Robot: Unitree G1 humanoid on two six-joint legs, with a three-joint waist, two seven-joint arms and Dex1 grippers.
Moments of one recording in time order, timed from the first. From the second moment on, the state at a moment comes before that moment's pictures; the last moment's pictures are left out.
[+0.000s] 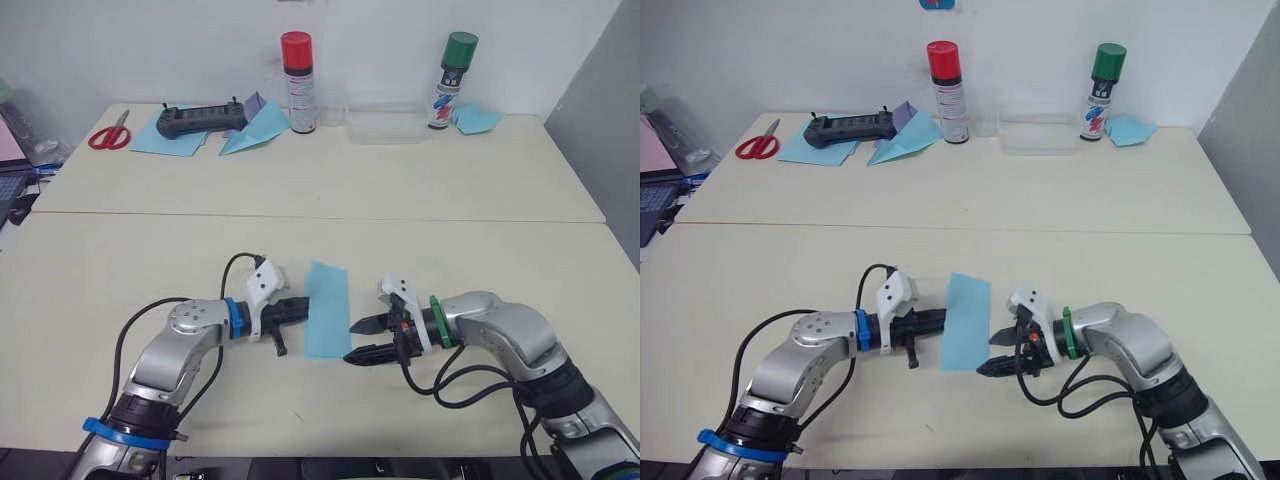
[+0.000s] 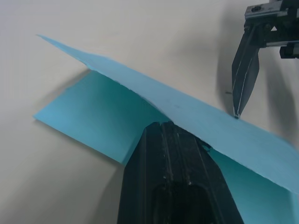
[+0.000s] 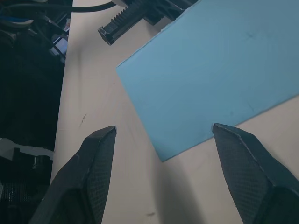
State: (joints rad) left arm -0.25 0.56 -0.13 -0.10 -0.33 0.42 -0.97; right arm -0.44 -0.50 0.35 -0.24 0.49 0.98 1.00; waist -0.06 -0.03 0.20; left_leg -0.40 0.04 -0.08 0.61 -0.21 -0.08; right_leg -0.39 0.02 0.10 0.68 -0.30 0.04
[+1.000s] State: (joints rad) left arm -0.32 0.53 -0.19 -0.09 -0.31 0.41 -0.99; right arm -0.53 -0.43 0.30 -0.11 0.50 1.01 0.91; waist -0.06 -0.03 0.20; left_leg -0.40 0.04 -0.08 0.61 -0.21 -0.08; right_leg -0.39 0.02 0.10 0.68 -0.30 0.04
